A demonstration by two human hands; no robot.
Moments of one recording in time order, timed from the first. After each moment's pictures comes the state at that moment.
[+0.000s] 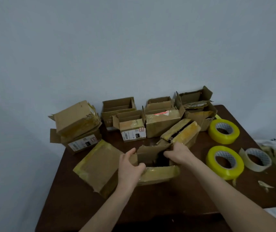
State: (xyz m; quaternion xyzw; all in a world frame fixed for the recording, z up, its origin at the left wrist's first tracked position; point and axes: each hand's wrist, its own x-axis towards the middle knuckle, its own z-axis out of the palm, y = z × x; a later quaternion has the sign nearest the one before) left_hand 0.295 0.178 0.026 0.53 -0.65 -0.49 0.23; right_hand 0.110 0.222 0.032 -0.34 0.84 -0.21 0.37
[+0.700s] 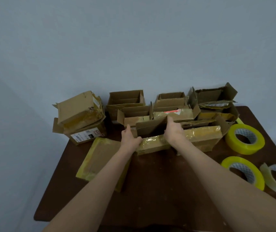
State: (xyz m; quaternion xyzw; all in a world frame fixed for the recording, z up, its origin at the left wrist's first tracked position) left_hand 0.230 0.071 0.007 0.59 -0.66 -0.44 0.15; right_hand 0.081 0.127 0.023 -0.41 0.86 -0.19 0.23
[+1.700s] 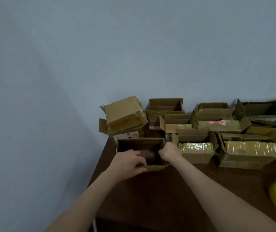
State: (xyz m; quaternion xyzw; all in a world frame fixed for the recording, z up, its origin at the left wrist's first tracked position) left_hand 0.431 0.053 0.038 0.32 -0.95 -0.06 -0.01; right_hand 0.245 0.072 0.007 -0.42 0.81 -0.17 0.38
